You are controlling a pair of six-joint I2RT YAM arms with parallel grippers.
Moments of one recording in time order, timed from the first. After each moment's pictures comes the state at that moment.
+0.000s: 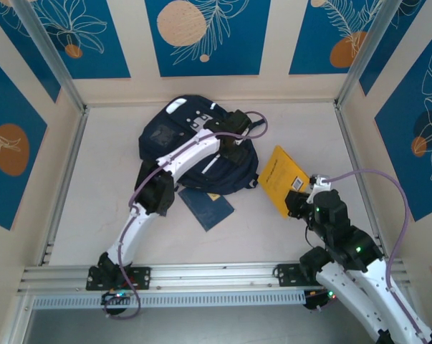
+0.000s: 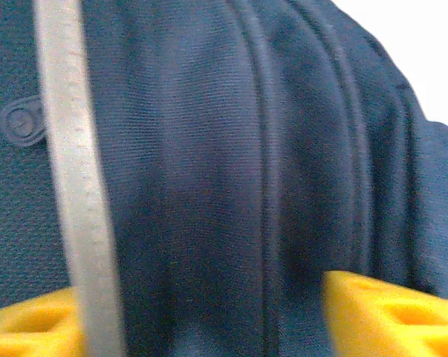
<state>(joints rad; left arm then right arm) -0.76 2.41 2.31 -1.05 -0.17 -0.13 0.52 0.35 0.64 -0.80 0.19 0.61</state>
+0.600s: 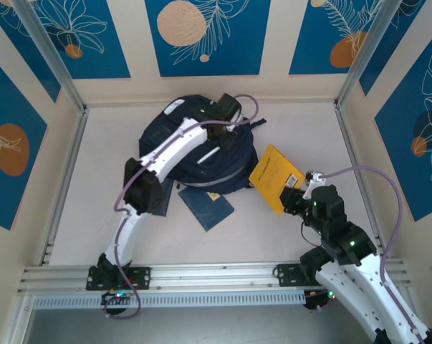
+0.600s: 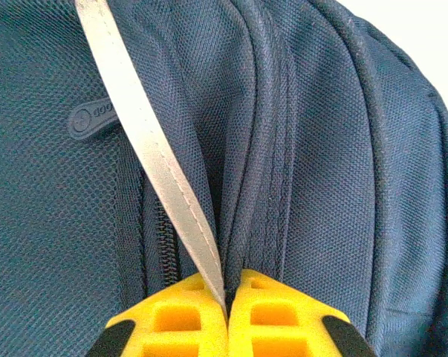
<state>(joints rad) -0.70 2.26 2.35 -1.13 -0.10 -0.10 0.46 0.42 0.63 -0.70 0.06 0.66</state>
